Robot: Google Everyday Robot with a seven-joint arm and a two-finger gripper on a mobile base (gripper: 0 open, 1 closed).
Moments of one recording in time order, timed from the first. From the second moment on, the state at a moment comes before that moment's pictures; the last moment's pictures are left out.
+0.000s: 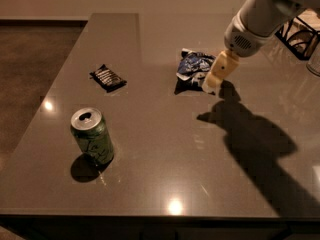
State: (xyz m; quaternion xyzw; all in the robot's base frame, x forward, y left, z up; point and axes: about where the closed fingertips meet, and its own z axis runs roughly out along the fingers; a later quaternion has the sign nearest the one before) arm 0.596 -0.176 0.919 -0.47 0.86 0.01 0.22
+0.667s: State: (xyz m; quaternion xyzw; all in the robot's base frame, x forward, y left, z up) arm 0.663 -0.184 0.875 -0.38 0.90 0.01 0.22
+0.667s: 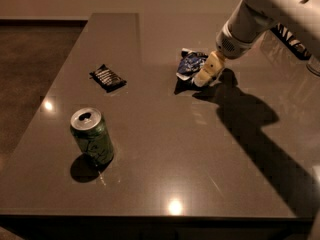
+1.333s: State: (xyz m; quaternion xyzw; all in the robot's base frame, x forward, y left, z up) arm 0.669 -0.164 0.864 -0.37 0.91 0.04 0.20
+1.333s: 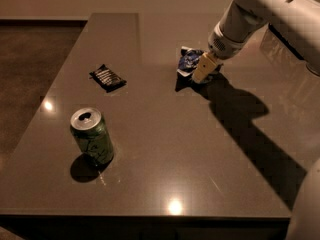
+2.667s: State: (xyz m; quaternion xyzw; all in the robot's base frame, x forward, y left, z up) arm 0.570 -0.113 0.914 -0.54 0.81 0.07 0.22
